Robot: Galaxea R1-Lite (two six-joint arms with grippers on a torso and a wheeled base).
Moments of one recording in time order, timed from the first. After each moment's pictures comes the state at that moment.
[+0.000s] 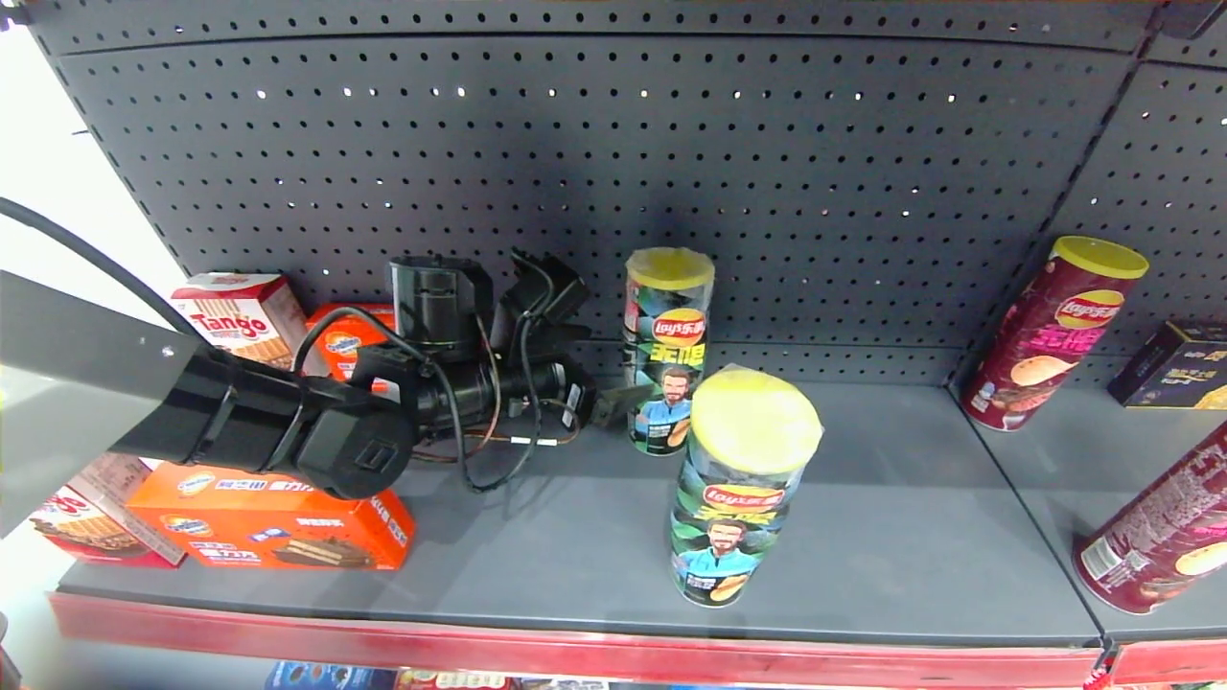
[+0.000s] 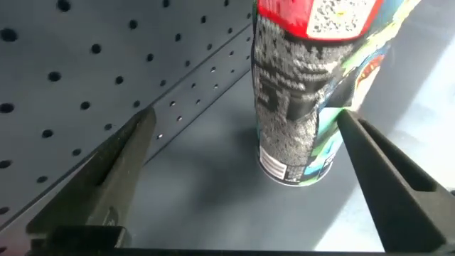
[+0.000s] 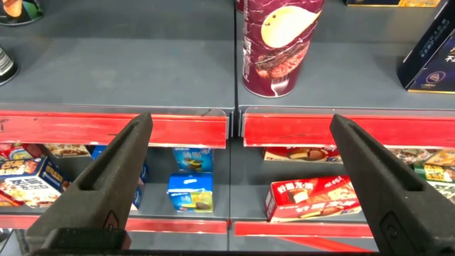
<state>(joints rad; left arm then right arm) -0.42 2.01 -1.16 -0.63 -0.38 0.27 0.01 0.02 0.00 0.00 -0.04 0.00</state>
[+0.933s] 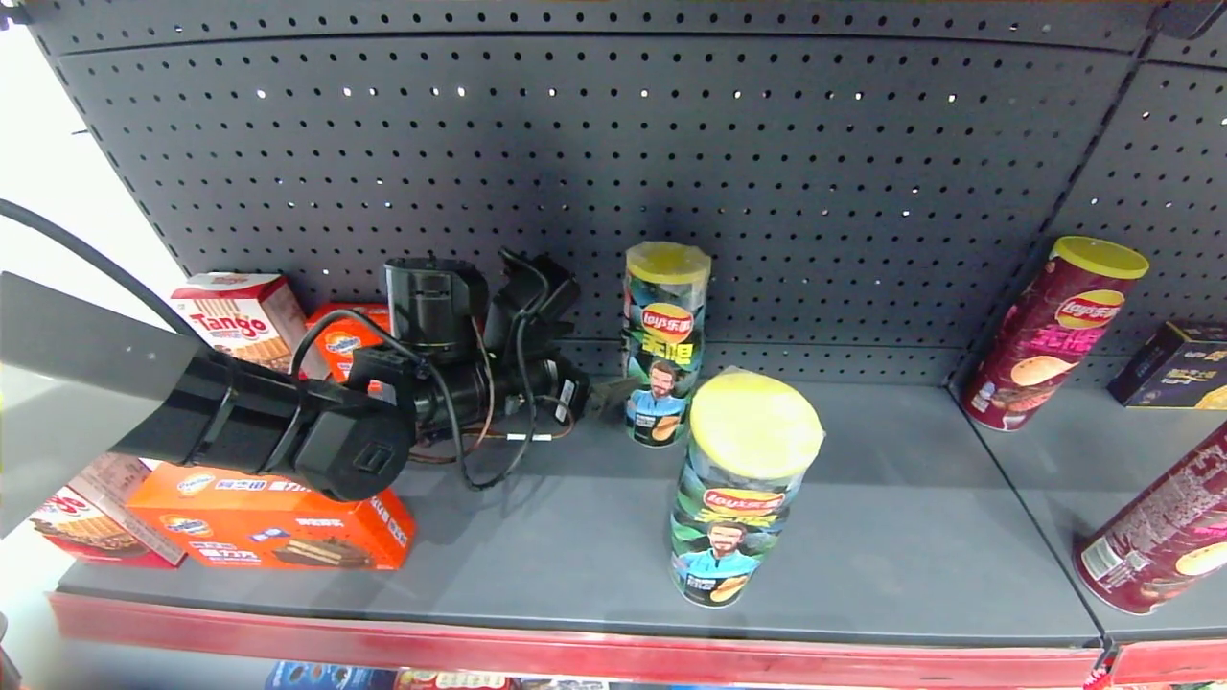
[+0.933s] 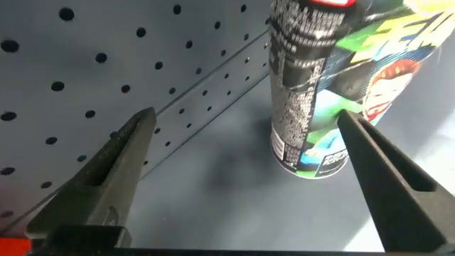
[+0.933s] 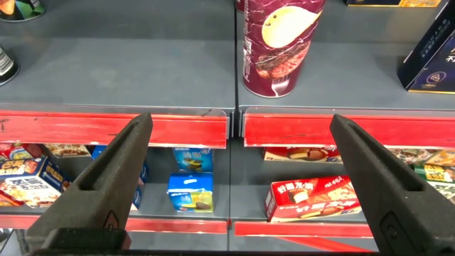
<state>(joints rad) -0.41 2.01 -1.14 -0.65 -0.28 0.27 0.01 0.02 0.00 0.00 -0.04 0.00</state>
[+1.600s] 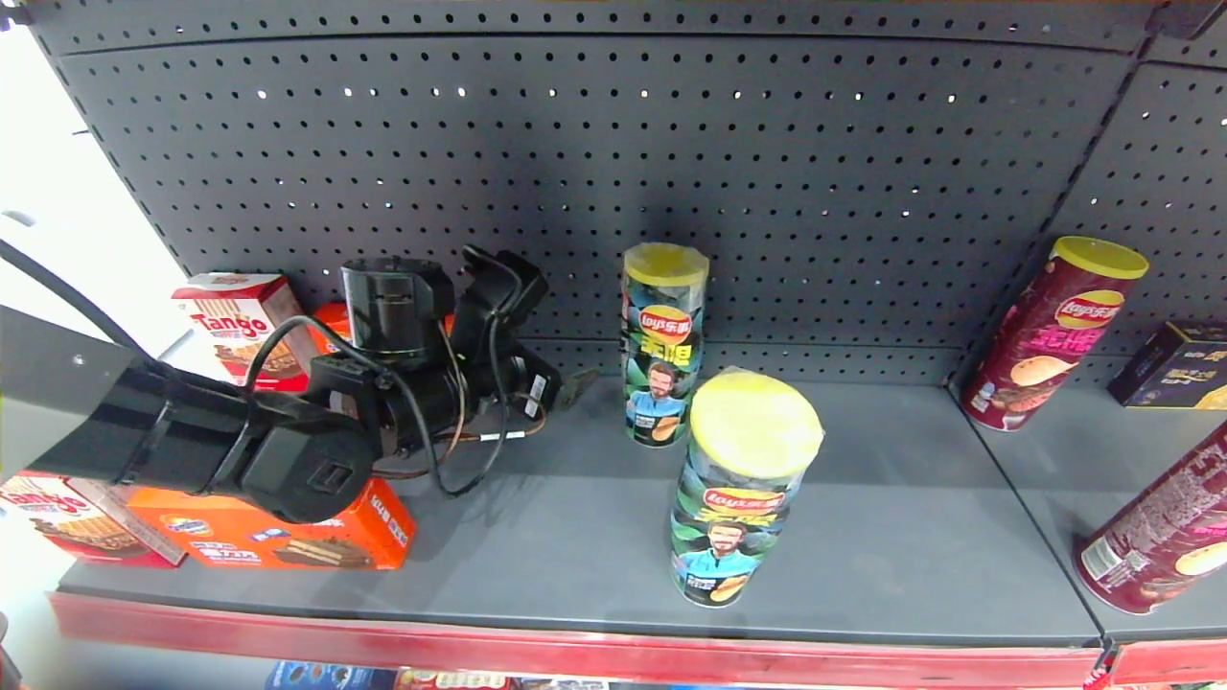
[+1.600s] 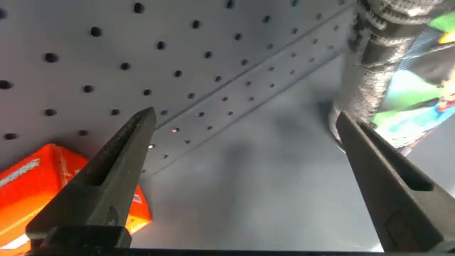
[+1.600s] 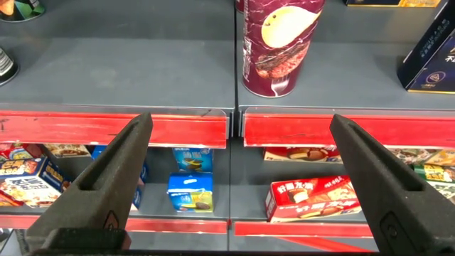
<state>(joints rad) -0.40 1.94 -1.05 -0.71 -0.09 0.30 0.01 0.02 0.00 0.00 -0.04 0.00</state>
